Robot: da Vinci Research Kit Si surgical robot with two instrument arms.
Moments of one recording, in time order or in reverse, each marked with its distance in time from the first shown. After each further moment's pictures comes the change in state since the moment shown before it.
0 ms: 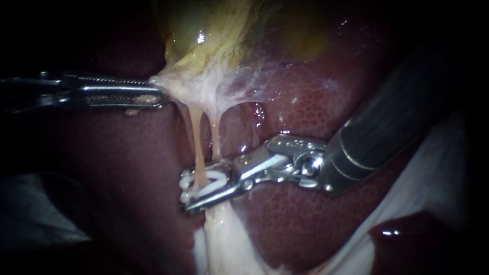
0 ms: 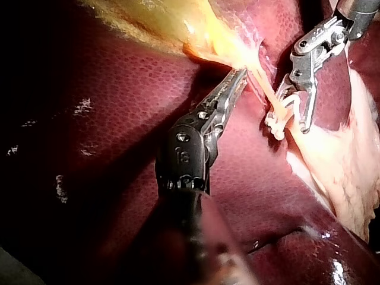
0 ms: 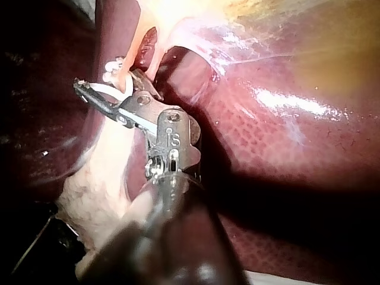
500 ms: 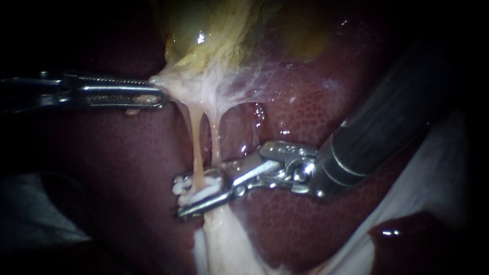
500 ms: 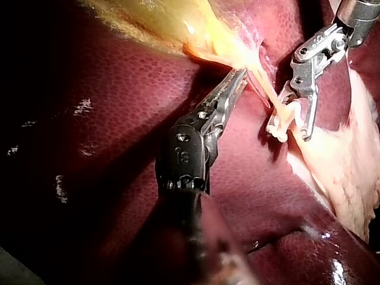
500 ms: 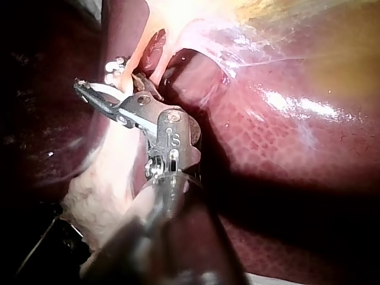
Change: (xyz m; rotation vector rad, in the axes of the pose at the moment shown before) right arm 0.000 -0.001 0.001 0.017 0.005 -0.008; left arm 0.000 0.000 0.000 0.000 0.000 0.000
